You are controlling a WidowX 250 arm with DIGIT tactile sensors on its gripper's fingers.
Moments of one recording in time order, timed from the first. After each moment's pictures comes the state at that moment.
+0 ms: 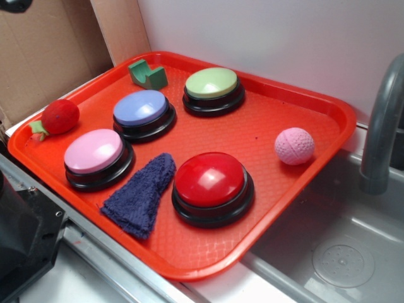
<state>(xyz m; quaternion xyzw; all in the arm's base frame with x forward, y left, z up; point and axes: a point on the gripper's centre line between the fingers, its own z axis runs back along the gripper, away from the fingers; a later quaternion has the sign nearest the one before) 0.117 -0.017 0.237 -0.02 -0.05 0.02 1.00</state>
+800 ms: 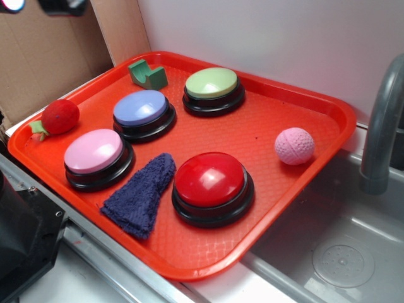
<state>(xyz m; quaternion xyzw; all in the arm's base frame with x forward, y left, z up) 0.164 0.003 0.205 0.03 -0.07 0.23 0.97</state>
